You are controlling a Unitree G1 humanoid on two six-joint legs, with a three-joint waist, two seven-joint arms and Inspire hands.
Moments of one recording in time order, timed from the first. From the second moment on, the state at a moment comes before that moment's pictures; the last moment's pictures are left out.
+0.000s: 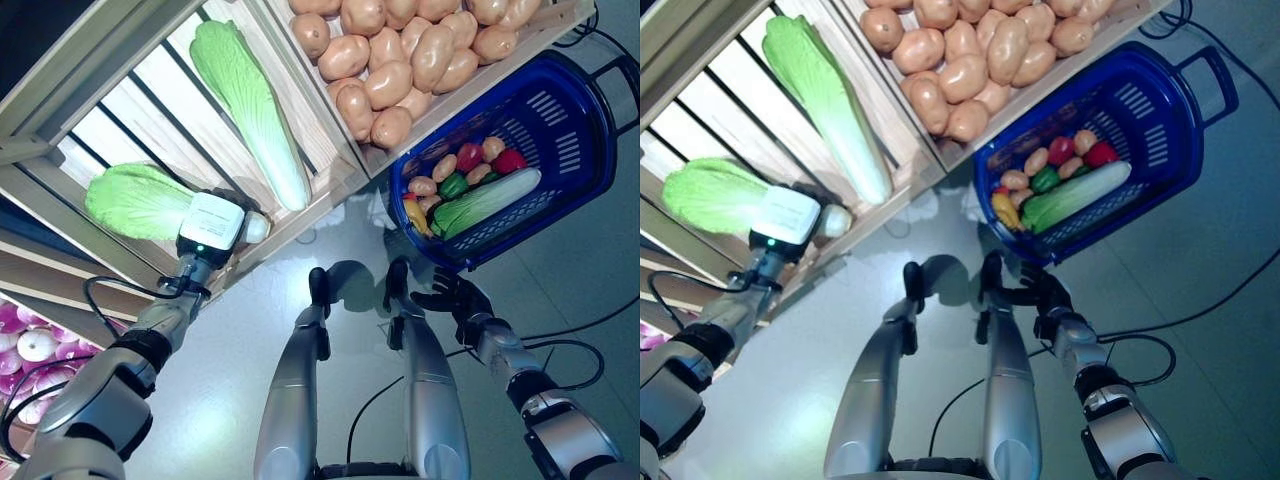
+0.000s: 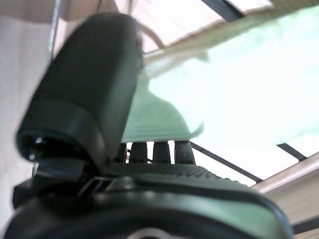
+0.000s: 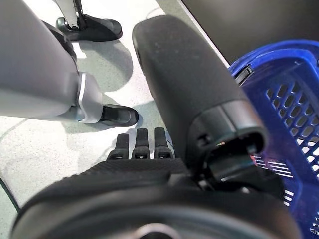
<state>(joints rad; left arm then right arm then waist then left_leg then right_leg) -0.69 0.76 -0.76 0.88 0.87 0.08 0.73 -0.49 -0.41 0.34 0.98 0.68 -0.09 0.02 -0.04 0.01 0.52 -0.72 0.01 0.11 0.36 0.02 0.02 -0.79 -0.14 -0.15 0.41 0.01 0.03</state>
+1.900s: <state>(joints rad) -0.07 0.41 -0.43 0.16 -0.68 -0.20 -0.13 -0.04 -0.21 0.16 1.06 0.71 -0.09 -0.02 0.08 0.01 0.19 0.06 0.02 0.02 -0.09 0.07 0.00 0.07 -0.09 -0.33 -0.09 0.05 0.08</state>
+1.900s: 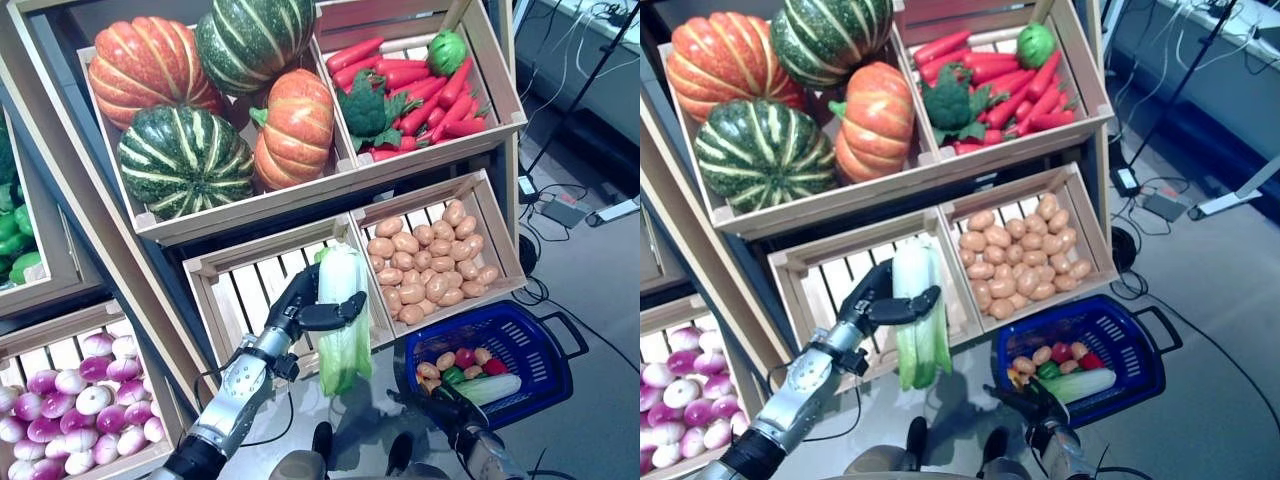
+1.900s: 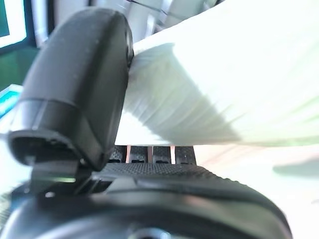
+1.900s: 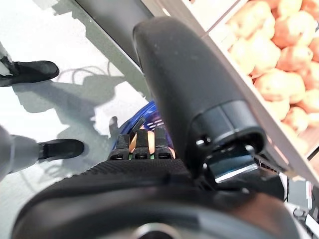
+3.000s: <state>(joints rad) 0.00 0.41 -0.34 0.04 -0.74 0.06 -0.14 0.06 -0.29 0.22 0.20 1.07 0.02 0.19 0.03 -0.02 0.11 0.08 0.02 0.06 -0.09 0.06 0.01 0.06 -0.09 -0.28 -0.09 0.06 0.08</state>
